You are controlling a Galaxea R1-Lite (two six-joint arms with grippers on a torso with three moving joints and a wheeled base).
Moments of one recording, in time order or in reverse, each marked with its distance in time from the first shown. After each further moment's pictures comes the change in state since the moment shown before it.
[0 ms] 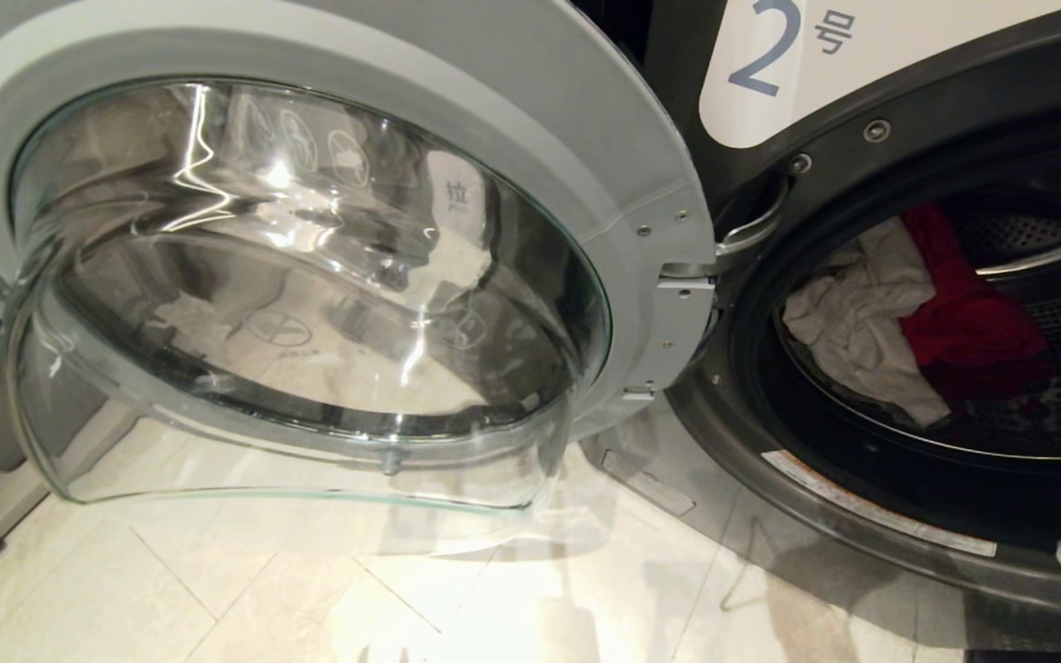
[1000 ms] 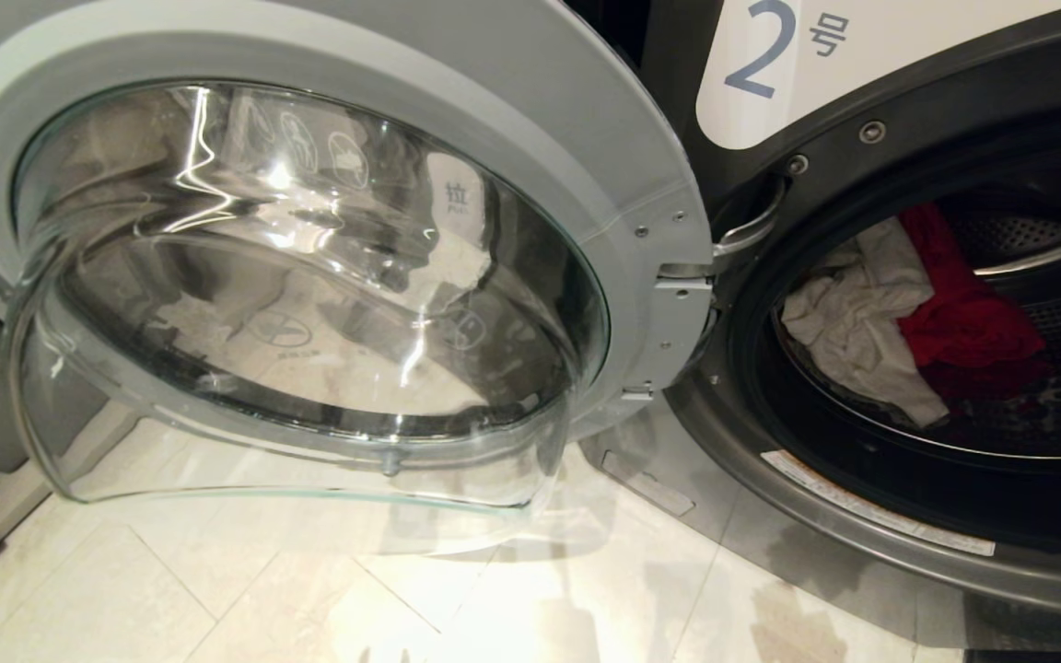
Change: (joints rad) left arm 0.001 0.000 0.000 0.000 0.000 0.000; right arm -0.005 -0.868 0.078 0.586 0.173 -0.023
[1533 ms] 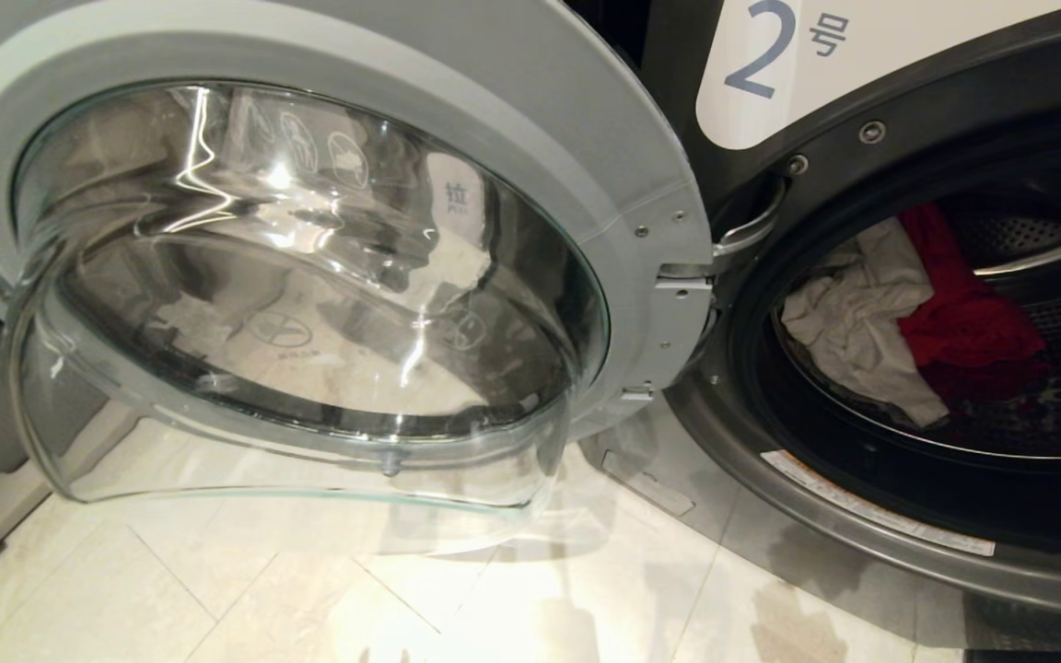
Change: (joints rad) left arm 0.000 0.000 0.000 0.000 0.000 0.000; right arm 0.000 -0.018 0.001 0.003 0.000 0.008
